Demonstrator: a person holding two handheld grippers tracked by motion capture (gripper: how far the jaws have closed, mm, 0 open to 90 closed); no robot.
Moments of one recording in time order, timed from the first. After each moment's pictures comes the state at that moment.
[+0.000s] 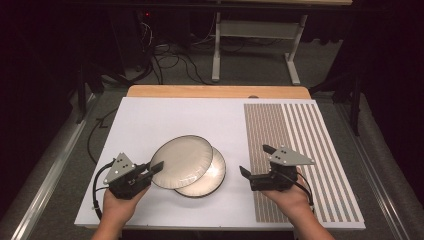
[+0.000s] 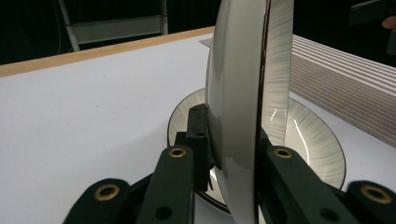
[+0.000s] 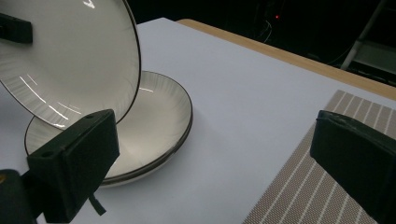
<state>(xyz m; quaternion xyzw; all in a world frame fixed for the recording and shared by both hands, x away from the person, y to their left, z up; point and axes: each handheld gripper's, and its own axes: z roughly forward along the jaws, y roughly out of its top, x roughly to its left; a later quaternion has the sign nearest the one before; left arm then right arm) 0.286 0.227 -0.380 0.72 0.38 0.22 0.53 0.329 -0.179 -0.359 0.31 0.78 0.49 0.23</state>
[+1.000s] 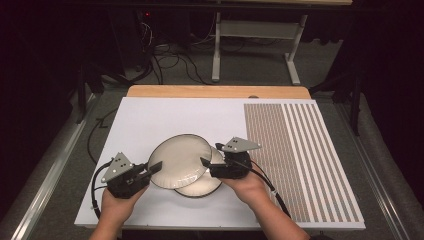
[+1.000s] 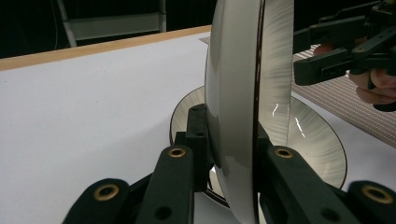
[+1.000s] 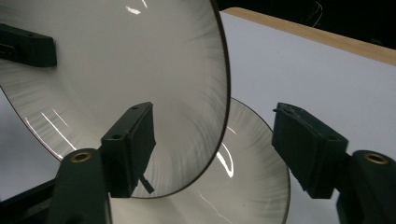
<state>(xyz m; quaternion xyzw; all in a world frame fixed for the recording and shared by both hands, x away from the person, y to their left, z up) 0.288 0.232 -0.382 0.72 0.39 0.21 0.53 0.364 -0.080 -0.377 0.30 0.80 0.49 0.15</state>
